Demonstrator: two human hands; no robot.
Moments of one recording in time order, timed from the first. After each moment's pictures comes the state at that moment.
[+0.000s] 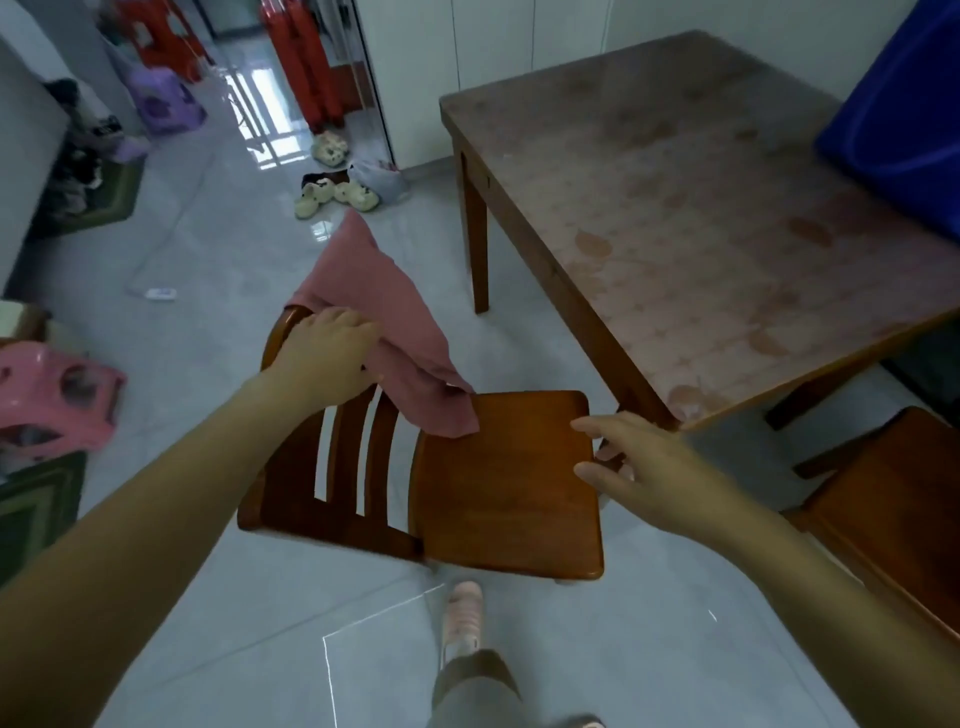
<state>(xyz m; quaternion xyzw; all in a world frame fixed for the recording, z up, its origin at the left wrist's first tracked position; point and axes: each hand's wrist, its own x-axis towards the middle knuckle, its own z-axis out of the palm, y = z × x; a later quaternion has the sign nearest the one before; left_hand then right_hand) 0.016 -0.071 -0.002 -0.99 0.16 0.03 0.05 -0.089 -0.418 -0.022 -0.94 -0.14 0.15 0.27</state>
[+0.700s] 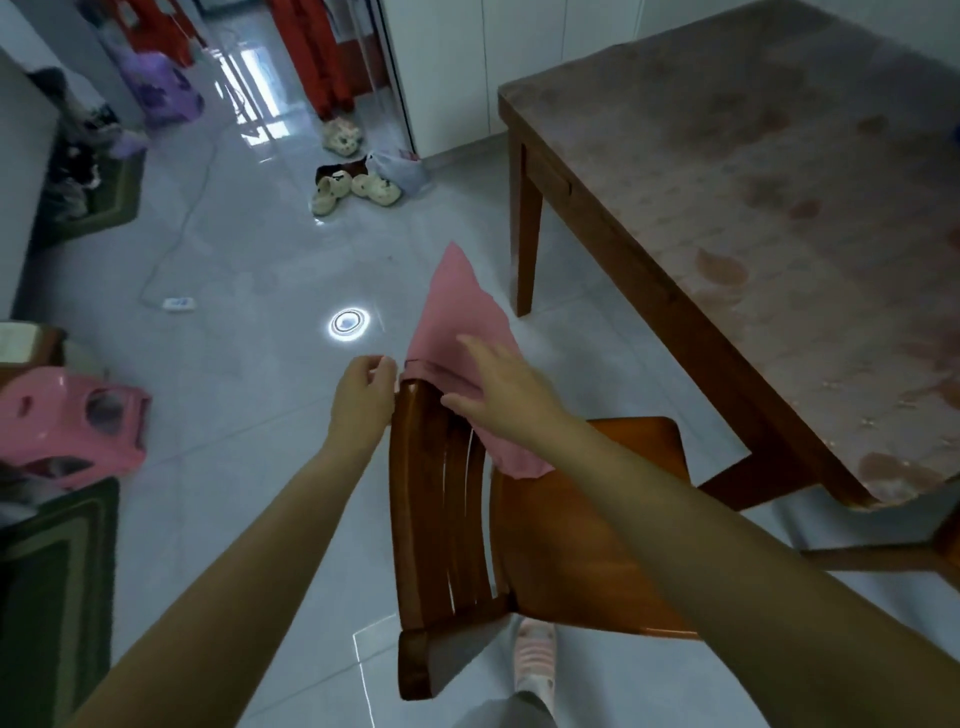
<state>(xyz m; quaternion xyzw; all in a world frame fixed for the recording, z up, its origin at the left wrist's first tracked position) 0.101 0.042 -0.057 -0.84 -0.21 0.02 -0.50 0.110 -0.130 -0.059 -0.94 -0.16 0.08 0.30</state>
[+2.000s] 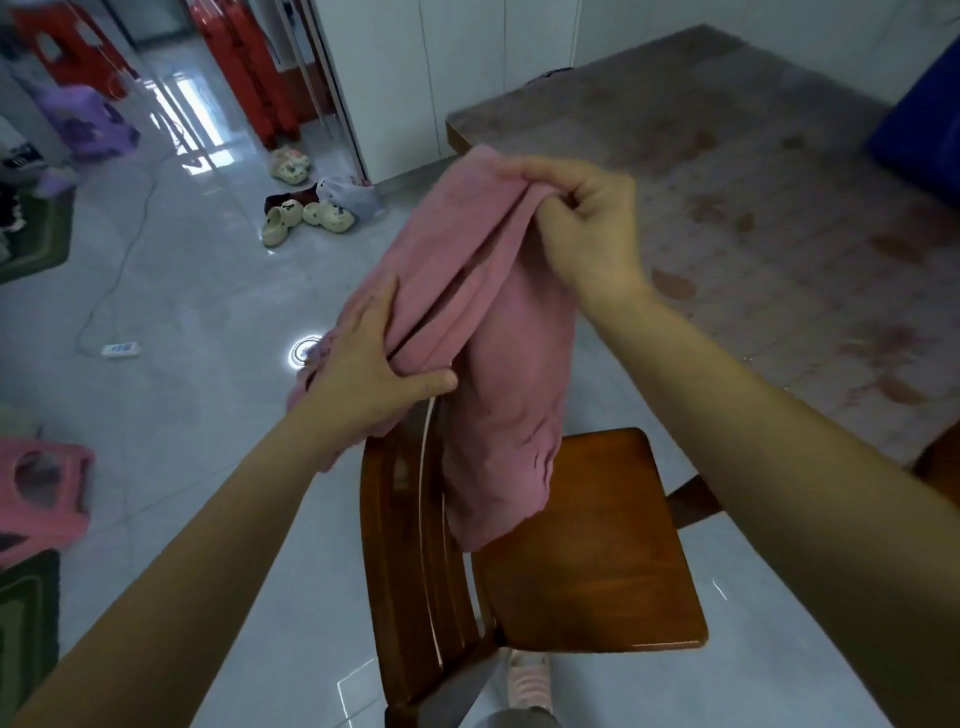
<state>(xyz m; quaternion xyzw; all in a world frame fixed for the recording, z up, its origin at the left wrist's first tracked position) 0.146 0.019 0.010 -0.93 0.07 0.06 -0.36 0.170 -0.191 0.085 -0.76 -0.05 -0.23 0.61</state>
